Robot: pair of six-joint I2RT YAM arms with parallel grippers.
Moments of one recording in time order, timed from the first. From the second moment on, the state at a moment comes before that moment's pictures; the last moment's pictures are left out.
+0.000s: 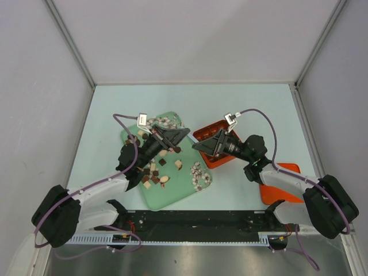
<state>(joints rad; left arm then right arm) -0.67 1.11 0.44 1.01 0.19 -1.01 0.61 1.24 0.50 0.95 -0.61 1.11</state>
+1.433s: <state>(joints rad) -0.76 0.87 0.44 0.28 -0.02 -1.07 1.08 1.10 0.70 0.11 0.17 0.35</state>
